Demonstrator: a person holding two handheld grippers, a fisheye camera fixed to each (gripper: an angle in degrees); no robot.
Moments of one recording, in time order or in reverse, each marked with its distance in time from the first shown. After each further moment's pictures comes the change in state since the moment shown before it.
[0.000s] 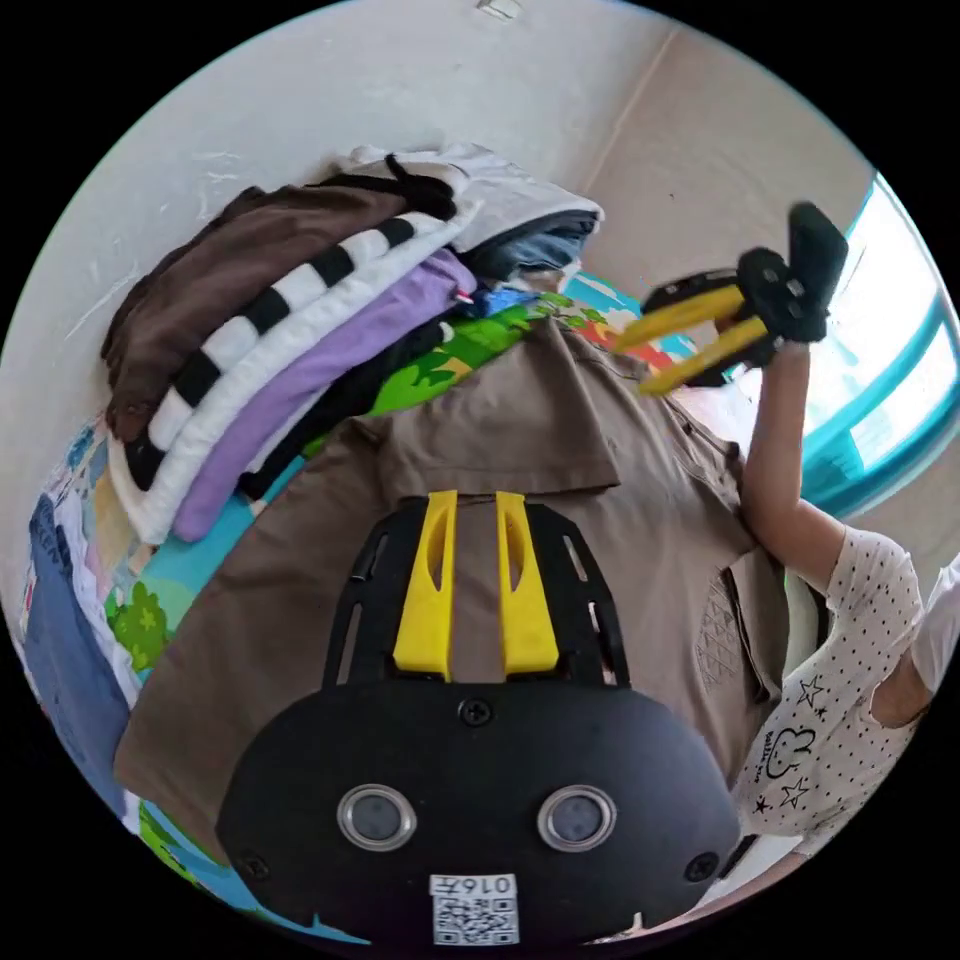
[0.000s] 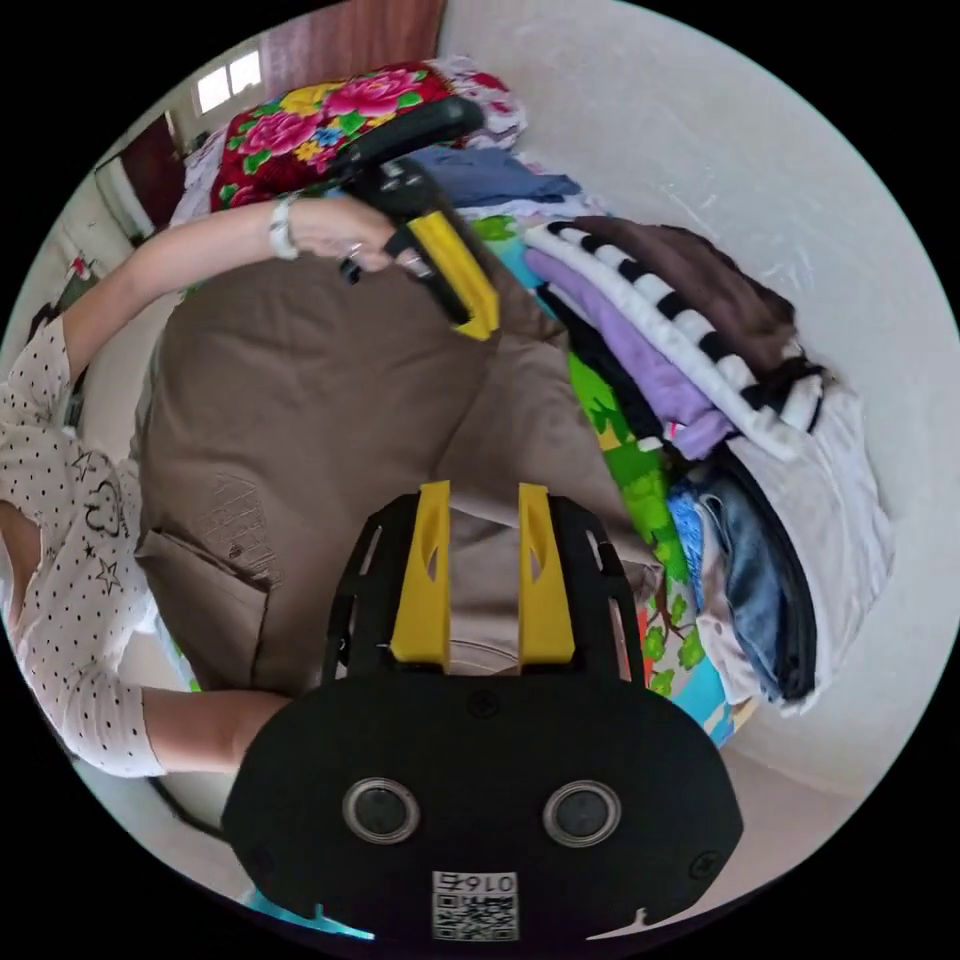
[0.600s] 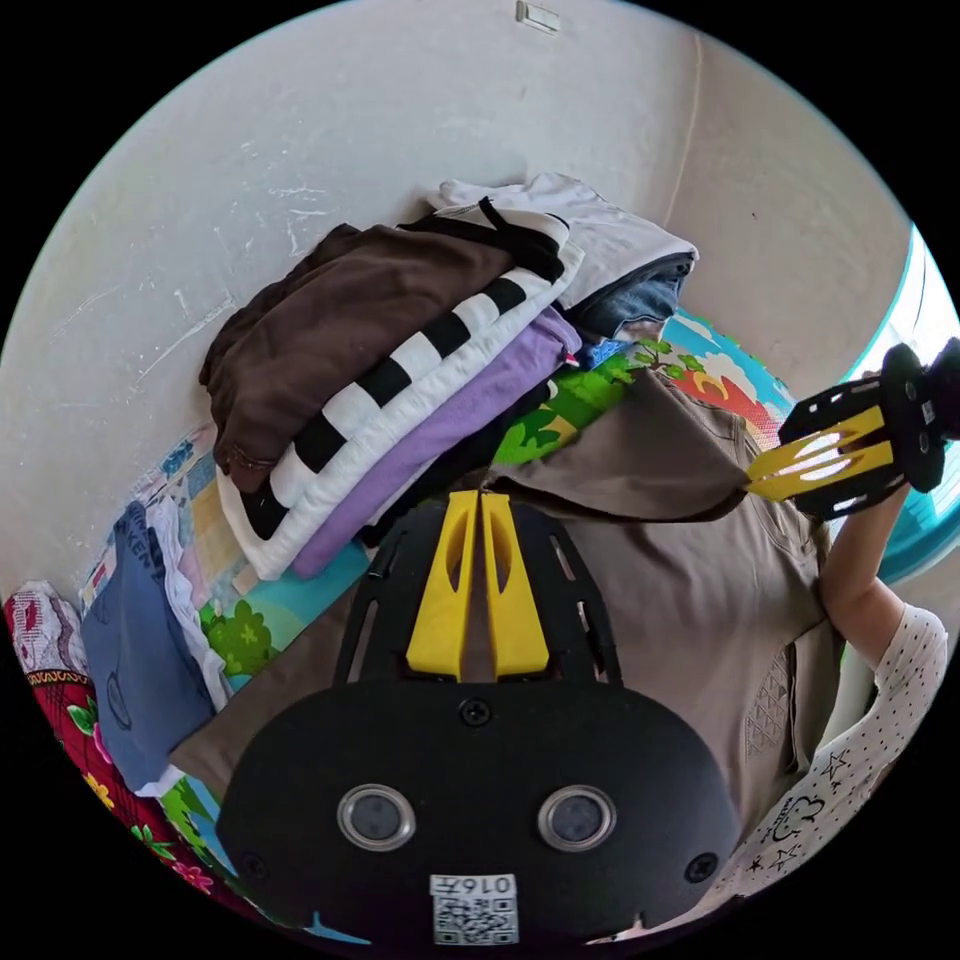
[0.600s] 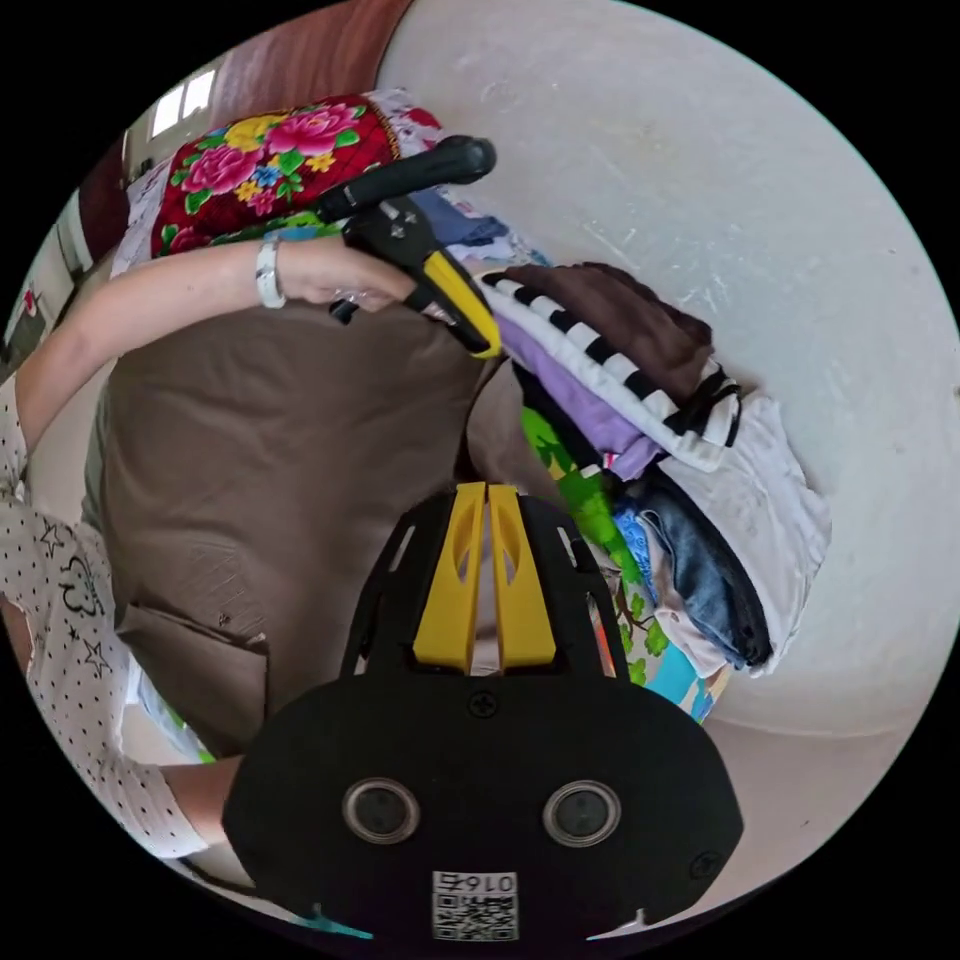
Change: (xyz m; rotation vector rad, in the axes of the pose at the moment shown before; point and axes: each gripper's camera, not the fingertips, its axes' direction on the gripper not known) left arm -0.079 -0.018 -0.033 0.047 -0.236 -0.166; right arm -0.077 -0.023 -0.018 -0.050 0.059 -0.116
